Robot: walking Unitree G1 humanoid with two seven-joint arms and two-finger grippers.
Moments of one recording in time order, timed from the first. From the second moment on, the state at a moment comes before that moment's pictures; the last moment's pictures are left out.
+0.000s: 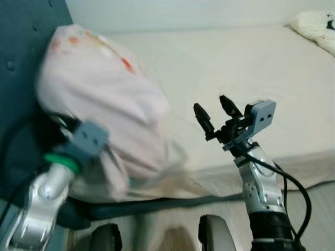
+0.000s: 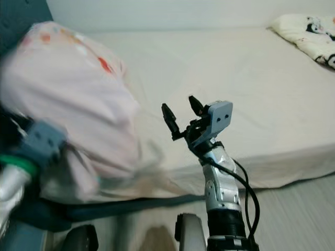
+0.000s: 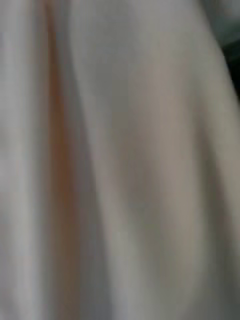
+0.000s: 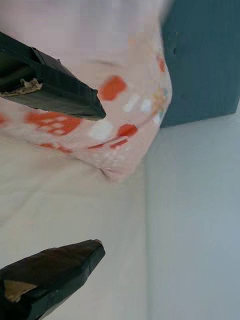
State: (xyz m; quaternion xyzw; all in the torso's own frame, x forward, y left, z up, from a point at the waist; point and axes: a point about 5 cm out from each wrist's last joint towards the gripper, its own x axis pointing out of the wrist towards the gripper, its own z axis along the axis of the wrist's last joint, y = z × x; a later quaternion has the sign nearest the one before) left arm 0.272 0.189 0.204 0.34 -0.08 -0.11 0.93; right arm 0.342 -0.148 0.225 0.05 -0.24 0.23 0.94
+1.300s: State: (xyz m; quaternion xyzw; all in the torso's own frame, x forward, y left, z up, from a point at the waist) left arm 0.255 0.276 0.167 0.24 0.09 0.05 0.97; right arm 0.345 -0.128 0.221 0.08 -0.20 0.23 0.95
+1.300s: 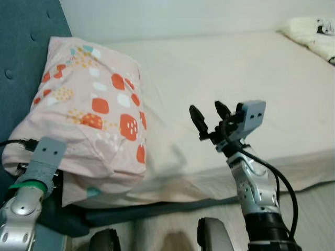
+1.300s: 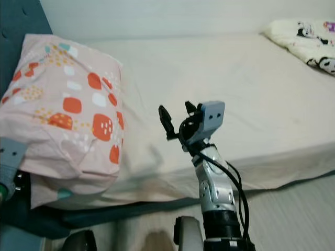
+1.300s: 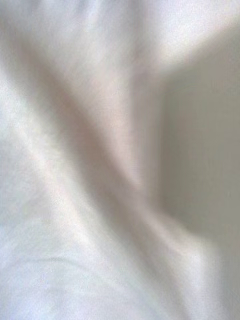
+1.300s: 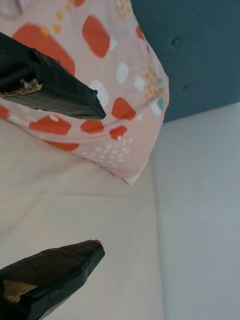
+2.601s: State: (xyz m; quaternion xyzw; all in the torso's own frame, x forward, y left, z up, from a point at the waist) left arm 0.269 0.177 0.277 0.16 -0.21 -0.13 0.96; right arm 0.338 -0.126 0.216 0.07 -0.20 0.19 0.96
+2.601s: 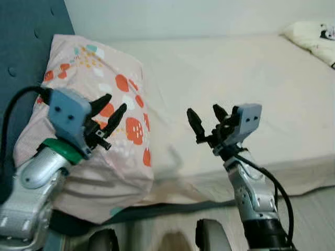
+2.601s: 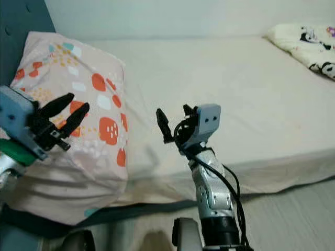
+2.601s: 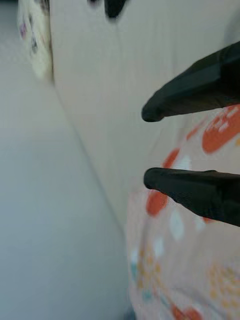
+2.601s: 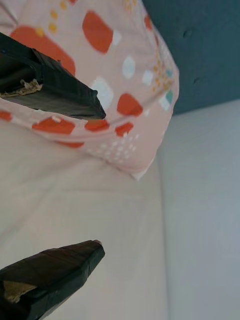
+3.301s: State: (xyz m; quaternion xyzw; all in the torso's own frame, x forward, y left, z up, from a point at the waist) left arm 0.295 0.154 0.241 0.08 -0.14 -0.06 0.98; right arm 0.336 -0.130 0.211 0.05 -0.21 0.17 0.96
